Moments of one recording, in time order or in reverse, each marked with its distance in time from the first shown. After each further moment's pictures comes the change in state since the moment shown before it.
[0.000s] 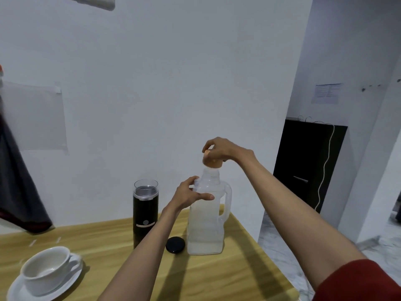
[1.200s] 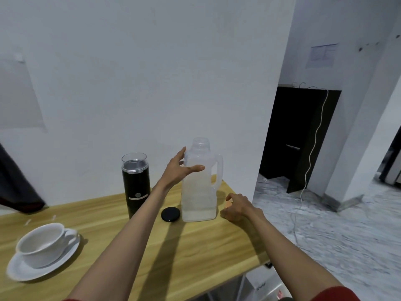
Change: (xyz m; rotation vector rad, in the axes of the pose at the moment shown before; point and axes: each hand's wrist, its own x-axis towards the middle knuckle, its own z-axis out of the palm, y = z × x) left_hand -0.008 -0.016 0.005 -0.071 -0.016 0.028; right_hand -0.114 0.163 0.199 0.021 -0.186 0.478
